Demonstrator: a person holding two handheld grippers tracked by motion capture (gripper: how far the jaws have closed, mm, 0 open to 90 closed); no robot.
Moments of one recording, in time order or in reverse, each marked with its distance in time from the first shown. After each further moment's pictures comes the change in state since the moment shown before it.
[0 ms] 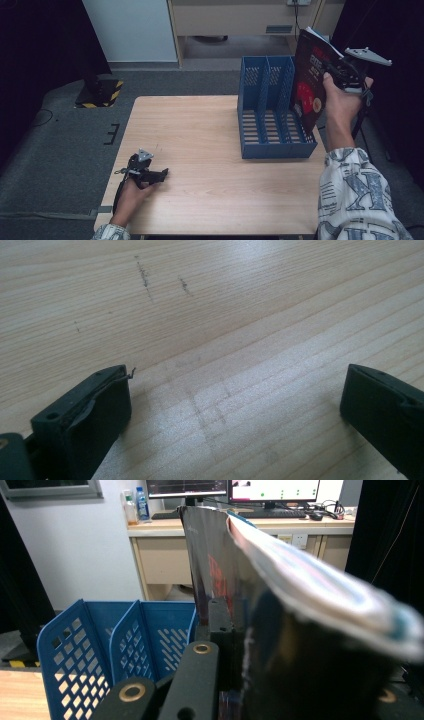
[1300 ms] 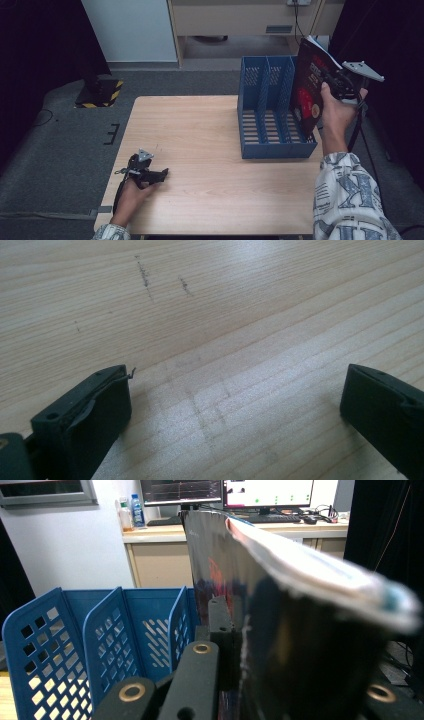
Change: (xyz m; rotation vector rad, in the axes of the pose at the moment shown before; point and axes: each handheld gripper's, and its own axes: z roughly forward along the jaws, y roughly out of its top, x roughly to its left) left arm -0.001 0.000 0.000 -0.002 0.003 -0.006; right arm -0.012 -0.037 0.012 -0.047 -0.011 0.008
